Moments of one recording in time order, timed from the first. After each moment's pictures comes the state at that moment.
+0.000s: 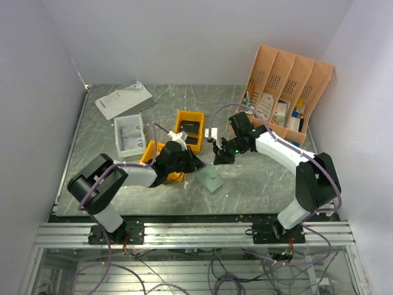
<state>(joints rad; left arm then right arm) -0.74 1.64 0.60 0.57 0.19 -0.91 0.51 1.61 1.10 -0.60 -0.68 -0.79</state>
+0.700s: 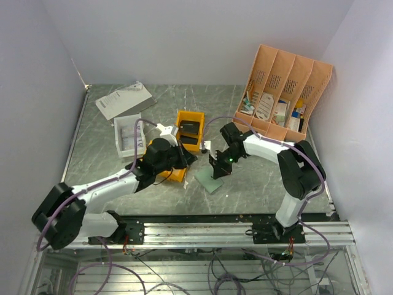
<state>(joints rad) -0.74 1.27 0.60 0.29 0.08 -0.77 0.52 1.79 1.07 -0.64 -0.71 -0.77</state>
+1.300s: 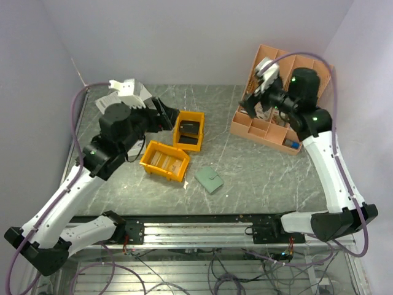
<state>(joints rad) -0.61 0.99 1.12 -0.27 -0.12 -0.52 0.29 1.30 1.51 -0.56 -0.47 -0.57</state>
